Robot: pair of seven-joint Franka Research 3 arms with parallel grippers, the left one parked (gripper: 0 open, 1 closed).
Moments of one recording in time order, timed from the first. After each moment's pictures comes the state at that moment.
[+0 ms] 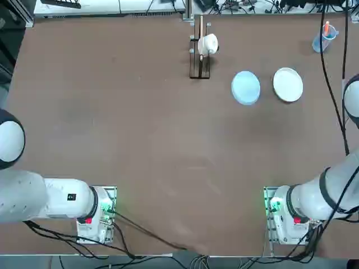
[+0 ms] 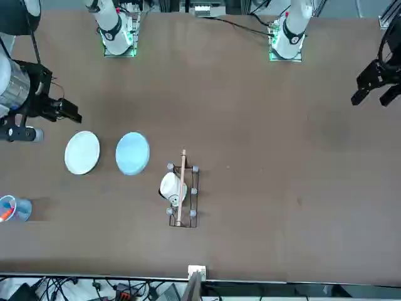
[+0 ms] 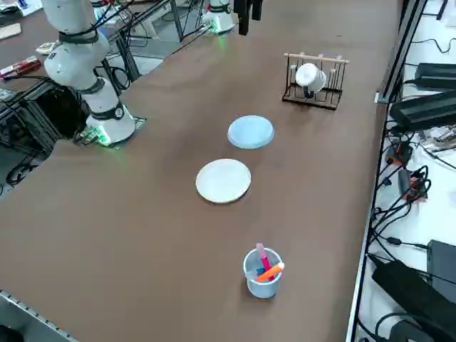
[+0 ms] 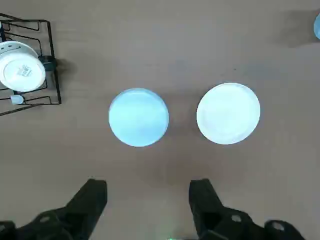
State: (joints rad) arm 0.13 0.29 0.00 -1.20 0.03 1.37 0.19
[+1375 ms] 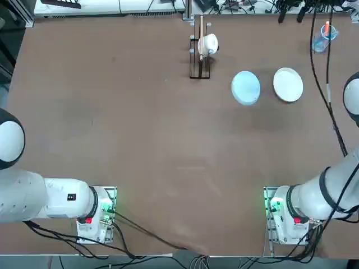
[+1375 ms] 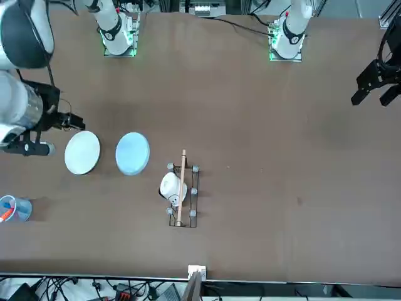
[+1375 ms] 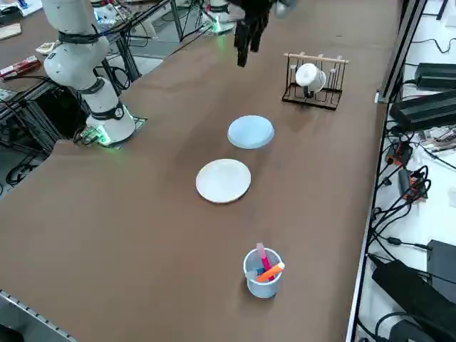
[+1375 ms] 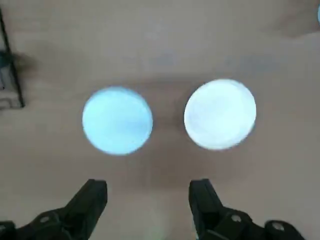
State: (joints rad) arm 0.10 0.29 0.00 -1.44 -0.01 1.56 0.17
